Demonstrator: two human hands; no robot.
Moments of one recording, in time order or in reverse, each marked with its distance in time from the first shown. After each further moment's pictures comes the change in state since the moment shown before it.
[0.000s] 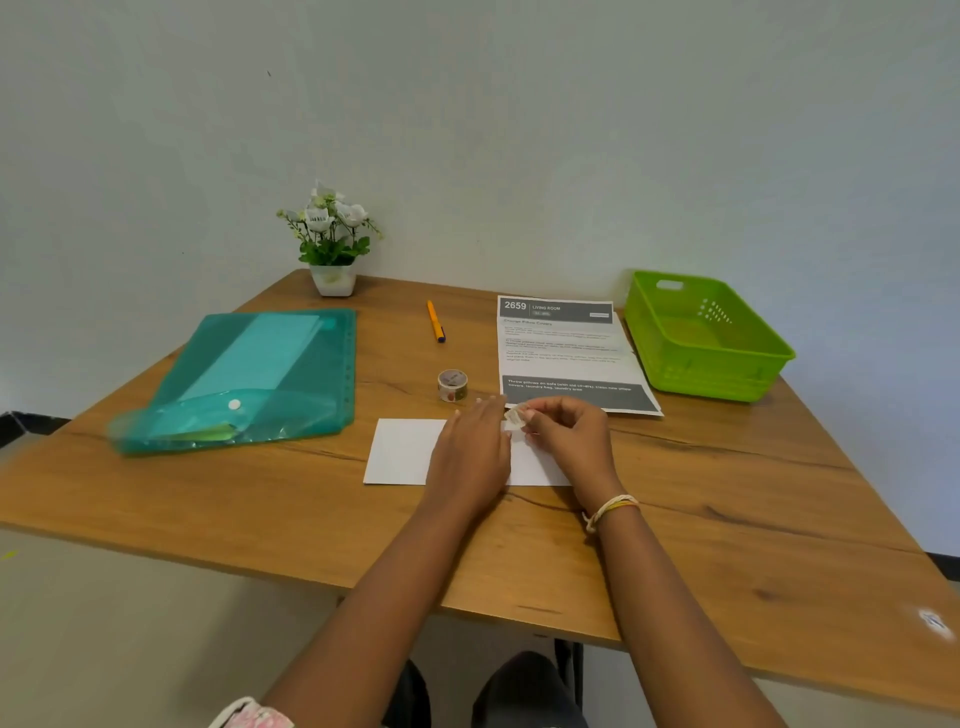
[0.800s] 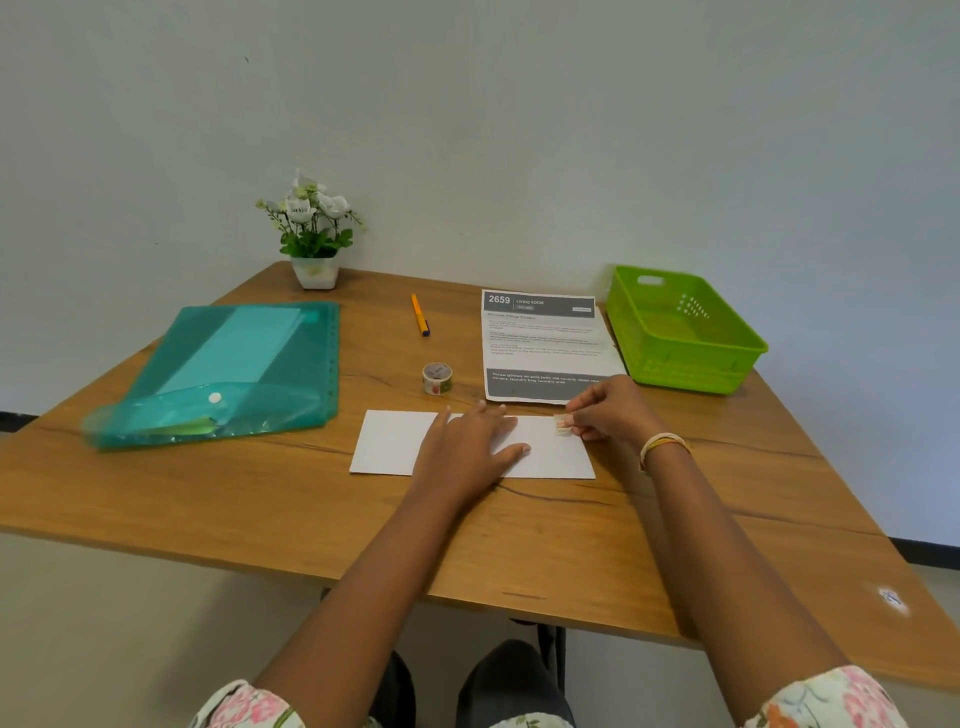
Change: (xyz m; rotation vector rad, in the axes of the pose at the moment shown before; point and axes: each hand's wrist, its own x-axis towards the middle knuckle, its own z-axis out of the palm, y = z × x) left_hand 0.005 -0.006 0.007 0.104 -0.197 0.112; right_hand 0.044 -0.020 -0.065 -0.549 -0.092 0.306
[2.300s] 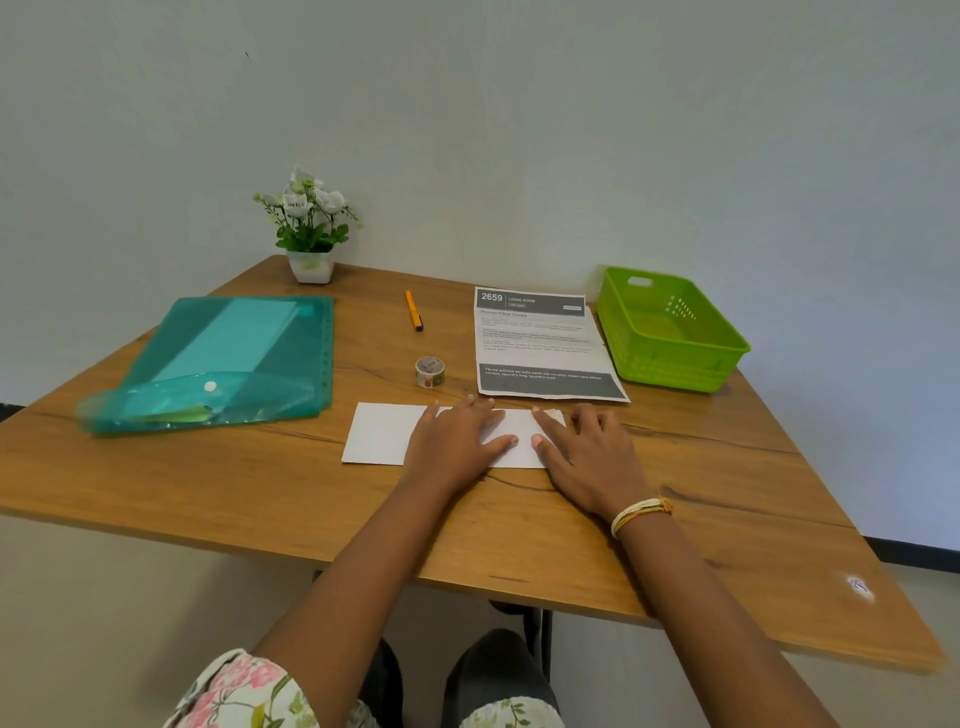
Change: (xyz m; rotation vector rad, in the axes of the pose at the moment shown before) left_hand -0.003 0.003 -0.003 -0.007 0.021 -0.058; right_hand -0.051 0.045 0.029 -0.903 0.213 -0.462
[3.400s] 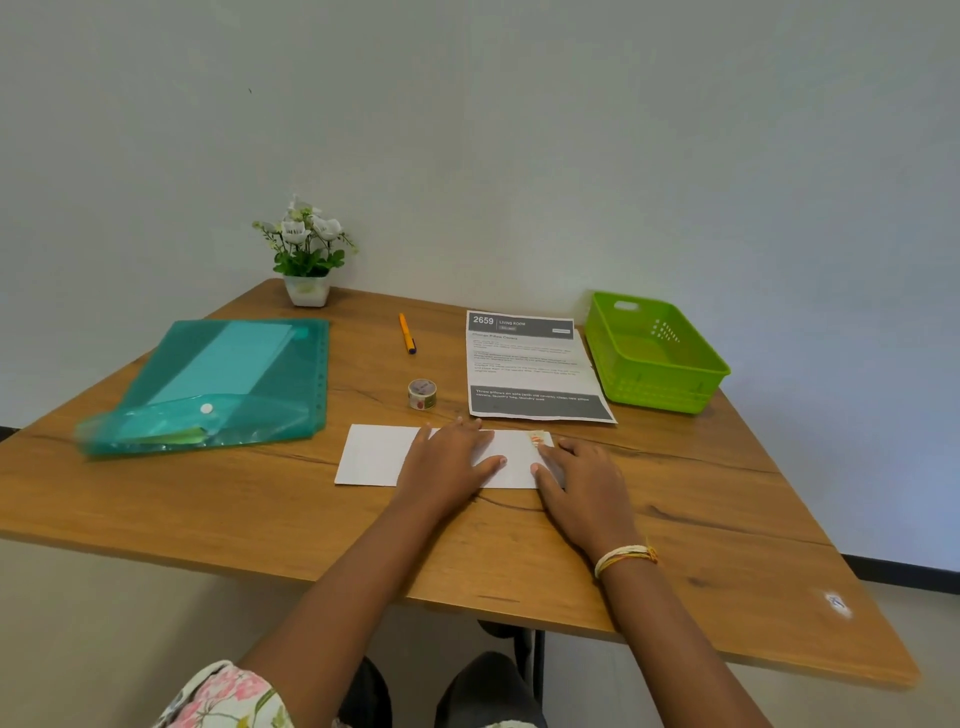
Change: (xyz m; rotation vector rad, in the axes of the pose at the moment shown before) left_hand 0.001 0.000 0.000 0.001 -0.038 0.010; right_hand -0.018 -0.009 -0.004 0.221 0.100 0.109
